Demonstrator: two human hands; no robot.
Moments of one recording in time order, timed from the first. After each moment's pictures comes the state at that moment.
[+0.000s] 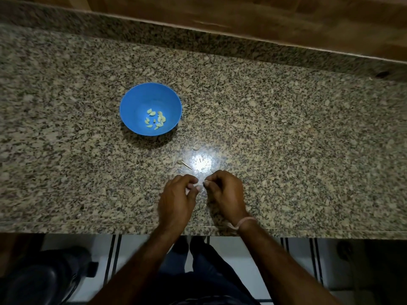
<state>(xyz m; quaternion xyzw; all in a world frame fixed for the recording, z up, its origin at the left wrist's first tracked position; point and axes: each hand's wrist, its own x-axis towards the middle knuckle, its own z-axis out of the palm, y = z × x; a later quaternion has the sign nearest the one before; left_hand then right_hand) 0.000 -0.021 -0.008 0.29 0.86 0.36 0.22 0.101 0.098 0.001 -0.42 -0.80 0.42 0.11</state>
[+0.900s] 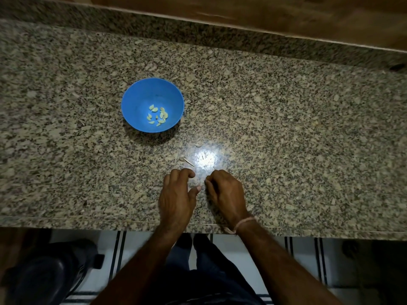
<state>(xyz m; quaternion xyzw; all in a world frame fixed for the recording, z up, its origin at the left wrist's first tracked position) 0.002 -0.023 -0.011 0.32 0.89 0.28 0.16 0.105 0.091 -0.012 -0.33 -0.89 0.28 0.12</state>
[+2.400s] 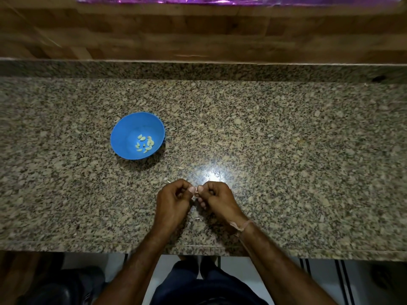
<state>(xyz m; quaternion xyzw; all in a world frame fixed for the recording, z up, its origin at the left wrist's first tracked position) 0.007 0.032 0.041 0.24 0.82 0.44 0.27 0.111 0.145 0.031 -0.40 -0.61 0.68 0.06</state>
